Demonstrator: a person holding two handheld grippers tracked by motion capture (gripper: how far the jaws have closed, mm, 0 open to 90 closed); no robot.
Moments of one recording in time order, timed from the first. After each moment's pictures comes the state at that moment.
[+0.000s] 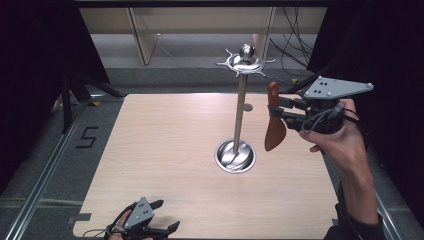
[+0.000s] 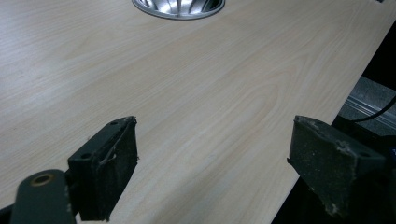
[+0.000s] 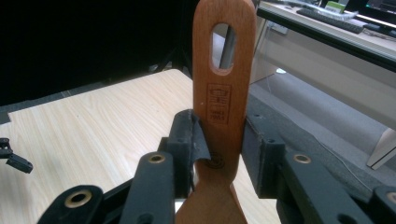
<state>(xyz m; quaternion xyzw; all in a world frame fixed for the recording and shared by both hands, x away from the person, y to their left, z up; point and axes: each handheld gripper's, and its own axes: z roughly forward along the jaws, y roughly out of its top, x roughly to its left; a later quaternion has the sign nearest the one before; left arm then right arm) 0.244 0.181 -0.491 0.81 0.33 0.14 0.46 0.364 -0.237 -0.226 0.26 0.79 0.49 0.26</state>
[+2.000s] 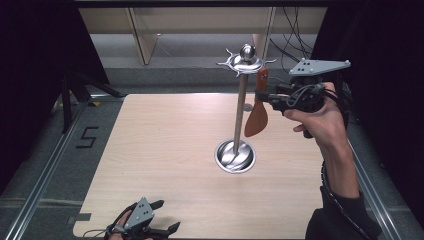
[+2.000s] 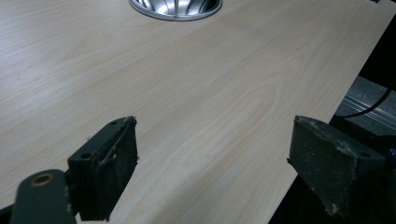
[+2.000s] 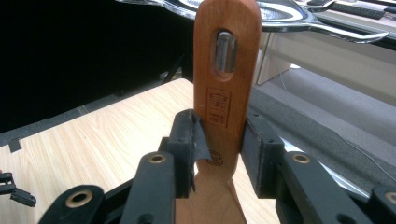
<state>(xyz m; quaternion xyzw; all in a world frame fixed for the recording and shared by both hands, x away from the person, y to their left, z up) 0.242 0.178 -0.493 0.80 0.34 0.13 0.47 0.407 -0.218 -0.222 0.28 0.79 0.50 0.21</state>
